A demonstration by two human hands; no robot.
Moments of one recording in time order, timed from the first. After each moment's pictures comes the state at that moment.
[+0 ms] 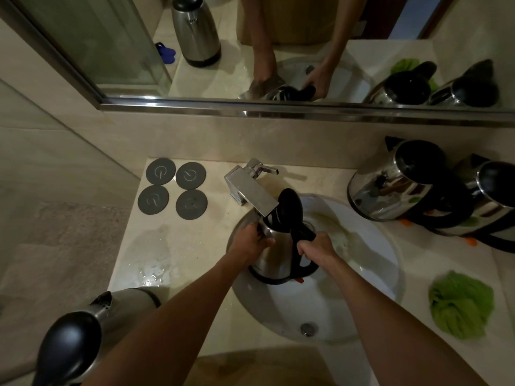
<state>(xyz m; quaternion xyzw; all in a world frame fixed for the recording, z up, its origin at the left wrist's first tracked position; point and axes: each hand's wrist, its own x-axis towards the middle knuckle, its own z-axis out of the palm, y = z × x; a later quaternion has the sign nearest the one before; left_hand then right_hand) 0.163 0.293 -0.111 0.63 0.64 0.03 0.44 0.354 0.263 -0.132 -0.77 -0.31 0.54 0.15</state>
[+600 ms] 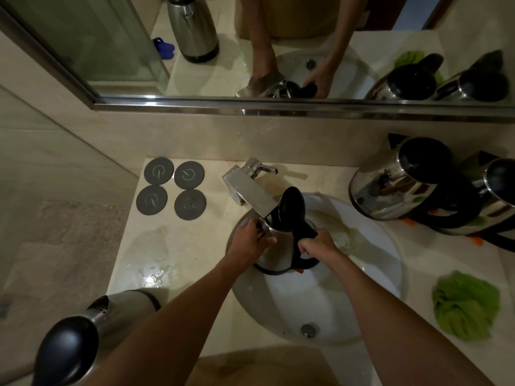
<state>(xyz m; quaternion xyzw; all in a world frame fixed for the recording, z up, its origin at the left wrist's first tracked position) 0.165 0.294 -0.117 0.62 0.65 0.05 0.43 0.358 0.274 -0.141 -0.76 -0.29 0.56 0.13</state>
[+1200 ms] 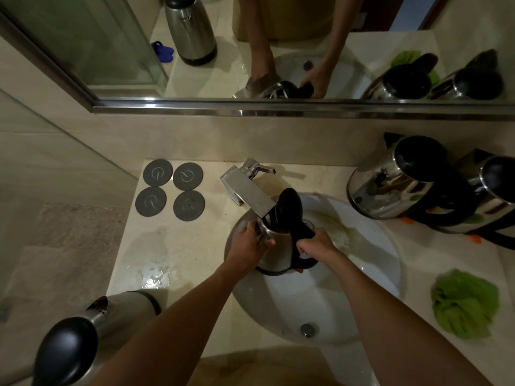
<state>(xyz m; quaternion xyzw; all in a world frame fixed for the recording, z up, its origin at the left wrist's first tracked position) 0.170 0.282 -0.117 0.63 0.66 0.05 0.40 0.360 0.273 -0.138 -0.75 -0.31 0.57 0.13</state>
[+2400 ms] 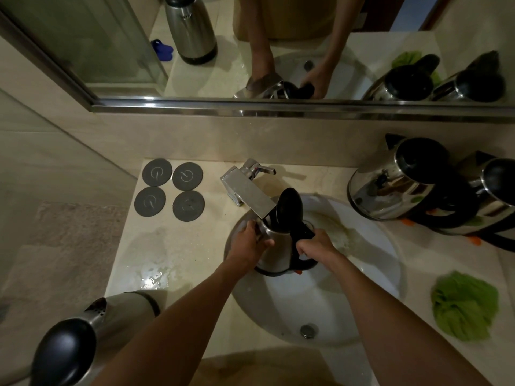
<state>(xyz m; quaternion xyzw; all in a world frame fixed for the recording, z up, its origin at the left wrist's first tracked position) 0.169 0.286 -0.113 0.62 0.66 0.06 0.41 0.358 0.275 -0.137 -0.76 -0.30 0.57 0.11</state>
